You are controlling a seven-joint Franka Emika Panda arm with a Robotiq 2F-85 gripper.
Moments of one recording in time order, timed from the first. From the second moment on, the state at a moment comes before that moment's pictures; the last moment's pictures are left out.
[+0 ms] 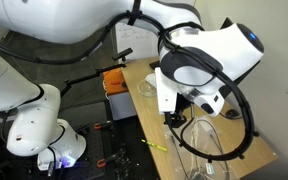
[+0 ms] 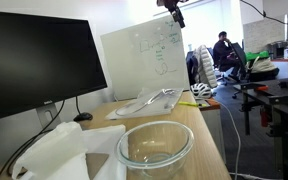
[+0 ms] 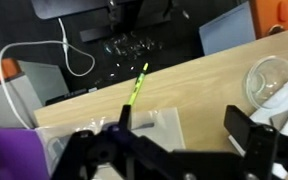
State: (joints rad) arm -0.10 -0.14 -0.23 -2.05 0.12 1.68 -0.09
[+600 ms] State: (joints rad) arm -0.11 0.04 -0.19 -2.33 0.12 2.25 0.12
